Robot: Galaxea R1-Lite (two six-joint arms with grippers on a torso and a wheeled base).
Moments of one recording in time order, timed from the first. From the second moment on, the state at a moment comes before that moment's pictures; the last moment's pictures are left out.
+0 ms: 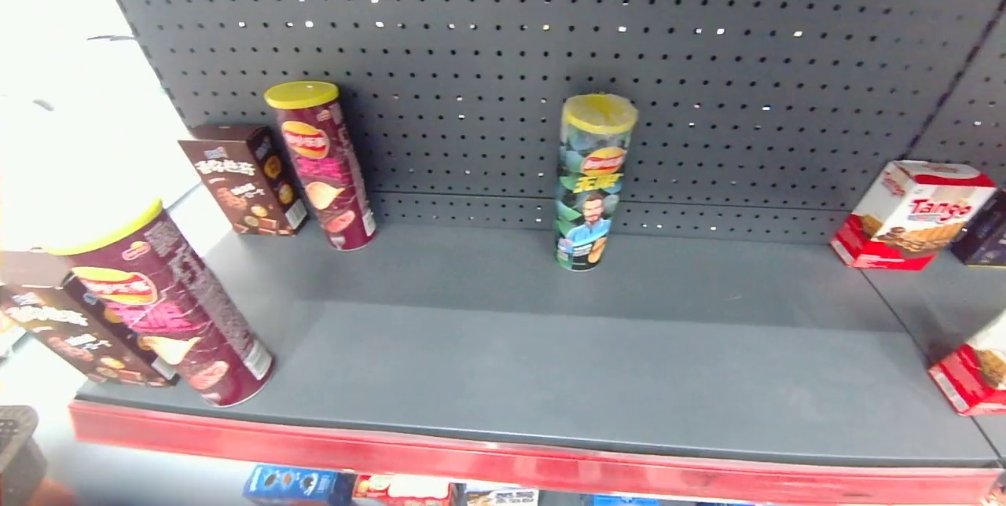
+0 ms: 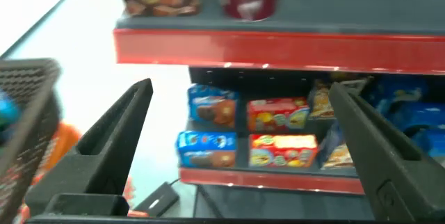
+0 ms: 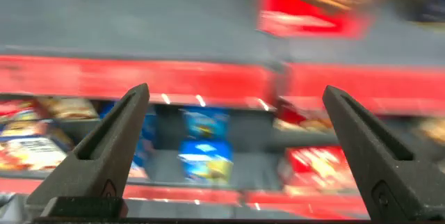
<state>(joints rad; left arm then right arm) 0.00 0.00 0.00 0.00 0.00 0.01 0.01 0.00 0.00 0.00 -0.04 -0.01</state>
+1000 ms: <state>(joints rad) 0.00 0.00 0.00 0.00 -0.01 0.01 0.01 0.00 0.00 0.00 -0.04 -0.01</state>
